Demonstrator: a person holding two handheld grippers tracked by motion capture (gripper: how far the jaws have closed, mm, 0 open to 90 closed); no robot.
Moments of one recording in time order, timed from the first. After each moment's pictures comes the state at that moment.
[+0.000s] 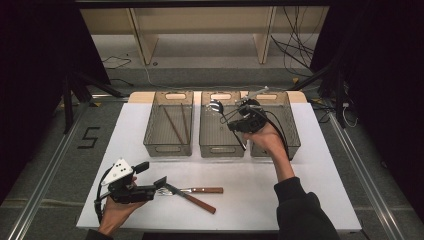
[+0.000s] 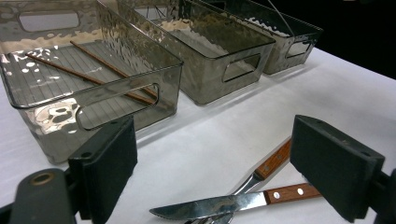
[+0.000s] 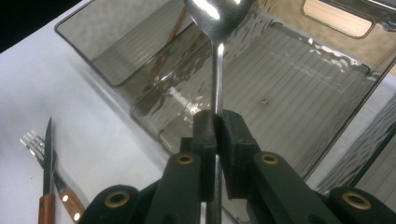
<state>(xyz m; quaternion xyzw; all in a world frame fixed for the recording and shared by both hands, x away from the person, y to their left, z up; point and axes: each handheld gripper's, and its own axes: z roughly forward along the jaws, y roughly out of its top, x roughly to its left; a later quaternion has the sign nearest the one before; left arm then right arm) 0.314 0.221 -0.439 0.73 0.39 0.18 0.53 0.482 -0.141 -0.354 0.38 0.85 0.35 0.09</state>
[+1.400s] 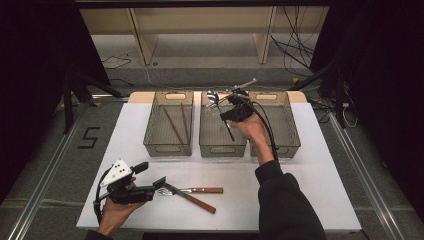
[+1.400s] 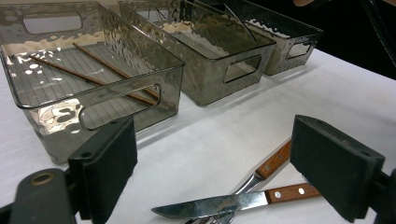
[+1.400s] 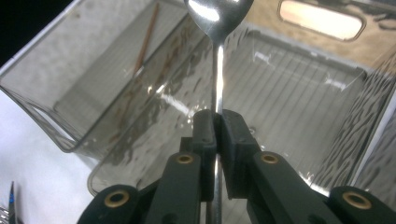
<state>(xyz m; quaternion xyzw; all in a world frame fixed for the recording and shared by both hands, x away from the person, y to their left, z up) 0.312 0.223 -0.440 0.73 0.39 0.18 0.54 0.532 -0.114 -0.372 0.45 0.82 0.34 0.09</state>
